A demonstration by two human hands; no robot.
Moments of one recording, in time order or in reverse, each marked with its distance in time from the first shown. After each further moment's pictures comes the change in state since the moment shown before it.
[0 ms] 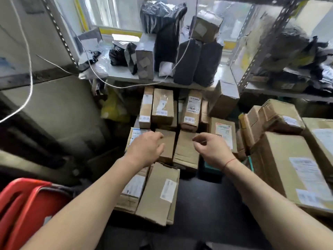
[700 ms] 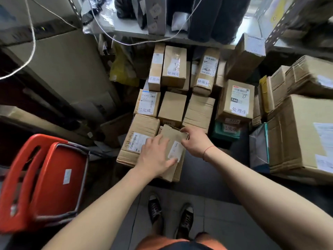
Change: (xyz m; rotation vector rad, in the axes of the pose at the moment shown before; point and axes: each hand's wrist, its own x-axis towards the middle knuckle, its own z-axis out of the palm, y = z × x) left_hand -0.104 -0.018 0.117 0.071 -0.215 -0.179; right_hand -0.039 0.011 0.124 -0.012 -0.292 0.056
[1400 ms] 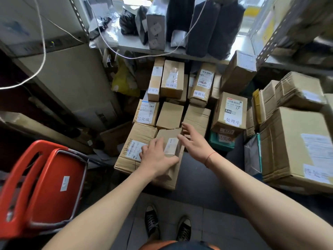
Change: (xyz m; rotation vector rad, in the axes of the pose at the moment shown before) left_hand 0.008 0.027 -0.011 -0.327 0.011 -0.216; right_hand -0.009 0.006 -0.023 0.339 0.018 -0.133
